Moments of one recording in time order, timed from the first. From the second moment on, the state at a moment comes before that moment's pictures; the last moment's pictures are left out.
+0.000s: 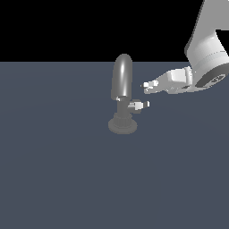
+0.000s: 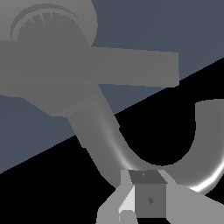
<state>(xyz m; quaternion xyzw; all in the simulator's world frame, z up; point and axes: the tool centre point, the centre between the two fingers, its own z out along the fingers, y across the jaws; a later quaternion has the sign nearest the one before) 0.051 -0.117 0.200 -0.43 0.58 0.62 0.30</state>
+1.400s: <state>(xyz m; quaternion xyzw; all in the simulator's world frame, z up) 0.026 -0.123 0.159 -0.38 0.60 0.64 0.31</state>
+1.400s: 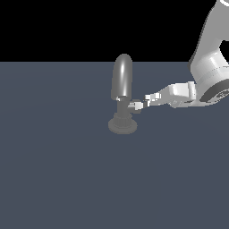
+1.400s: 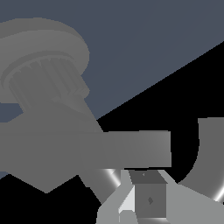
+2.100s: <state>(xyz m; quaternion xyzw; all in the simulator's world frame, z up) 0.016 -0.124 0.148 -0.40 0.59 0.62 0.32</state>
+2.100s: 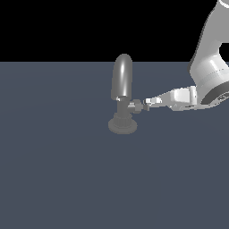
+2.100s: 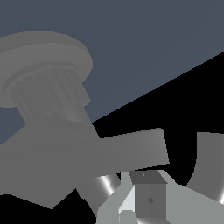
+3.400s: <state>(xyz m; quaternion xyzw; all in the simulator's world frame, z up) 0.029 -0.130 0.105 -0.41 0.57 0.63 0.32</state>
